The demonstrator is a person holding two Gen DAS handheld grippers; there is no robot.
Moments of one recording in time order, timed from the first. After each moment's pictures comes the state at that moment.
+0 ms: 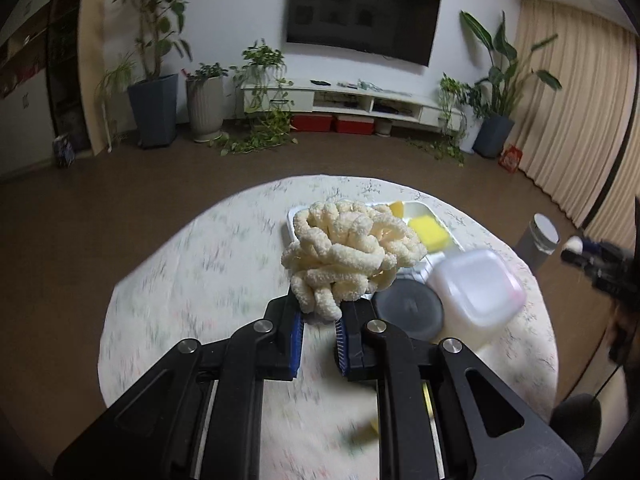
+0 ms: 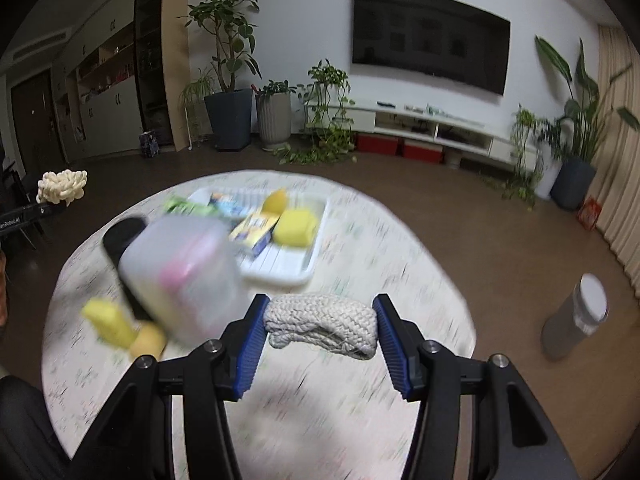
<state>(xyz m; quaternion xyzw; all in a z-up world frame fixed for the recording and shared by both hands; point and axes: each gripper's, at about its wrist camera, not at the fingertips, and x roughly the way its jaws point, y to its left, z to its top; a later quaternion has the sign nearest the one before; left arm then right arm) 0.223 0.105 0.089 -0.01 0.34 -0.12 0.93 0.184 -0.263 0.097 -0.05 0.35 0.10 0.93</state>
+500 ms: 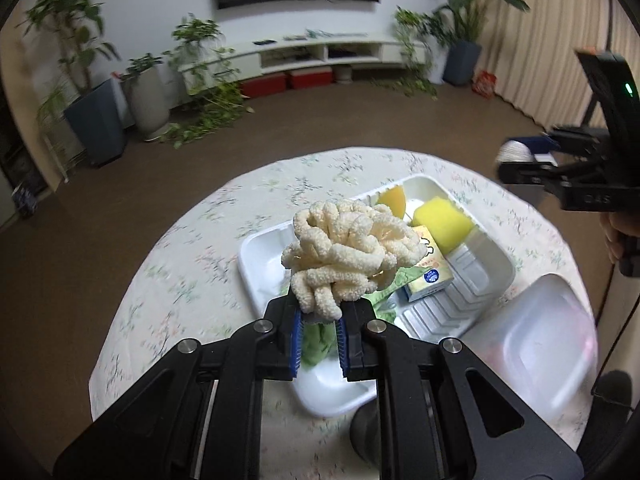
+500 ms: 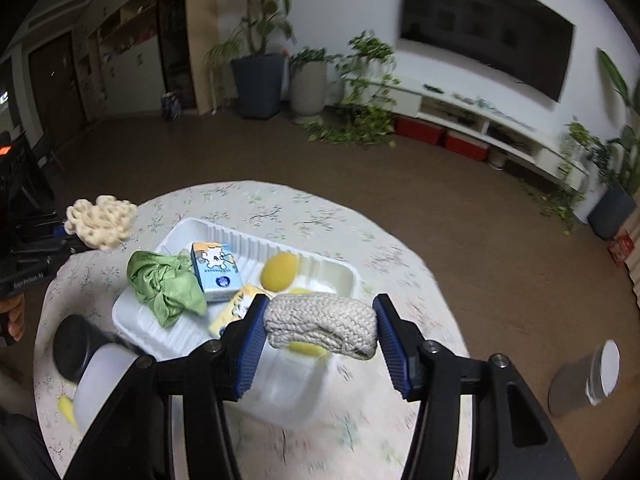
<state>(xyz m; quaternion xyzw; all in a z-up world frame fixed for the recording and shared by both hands) 0.356 0.032 0.054 0.10 0.41 -0.20 0.88 0.370 -0.196 0.086 -0.09 0.43 0.18 0.88</state>
